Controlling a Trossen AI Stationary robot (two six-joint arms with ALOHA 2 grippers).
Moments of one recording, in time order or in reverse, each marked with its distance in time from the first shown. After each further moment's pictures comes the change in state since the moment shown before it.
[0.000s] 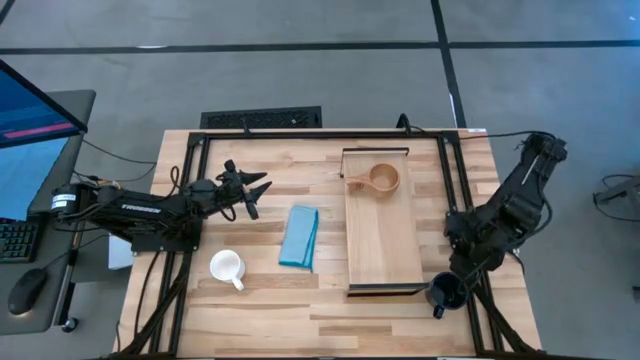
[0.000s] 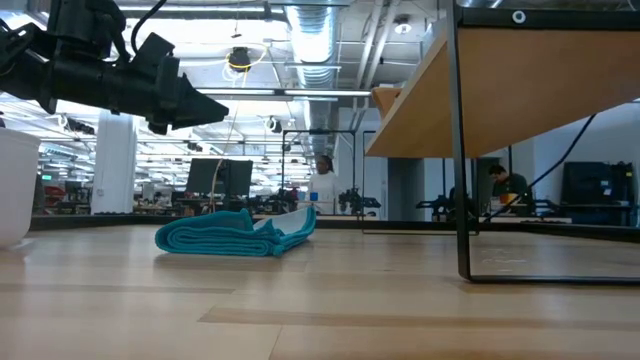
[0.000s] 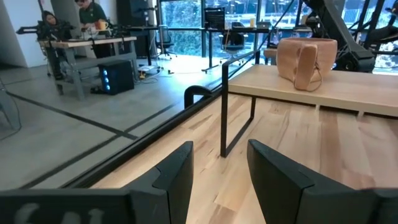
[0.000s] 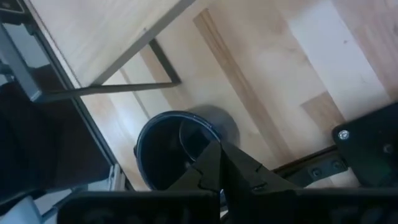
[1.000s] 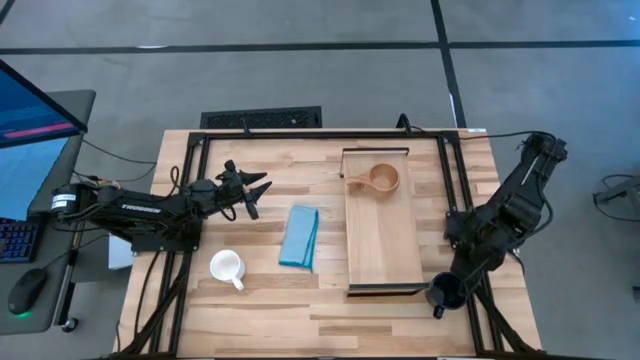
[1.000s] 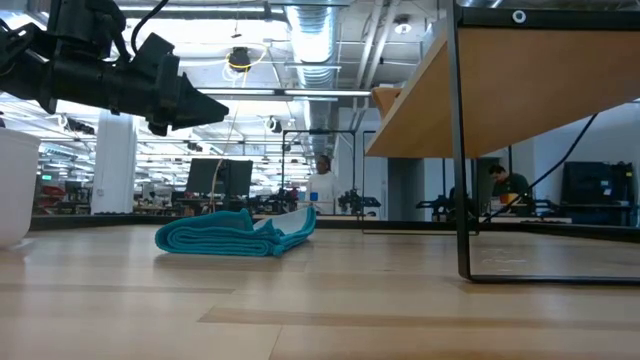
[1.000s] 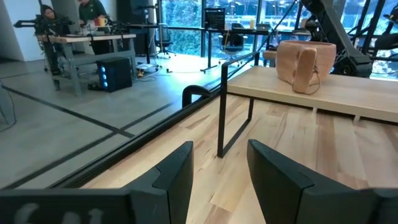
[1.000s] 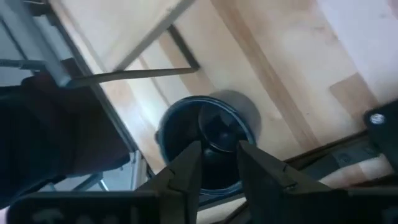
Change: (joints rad) left arm 0.000 0.000 0.000 0.000 0.003 -0.032; right arm -0.001 -0.002 0.000 0.067 -0.065 0.024
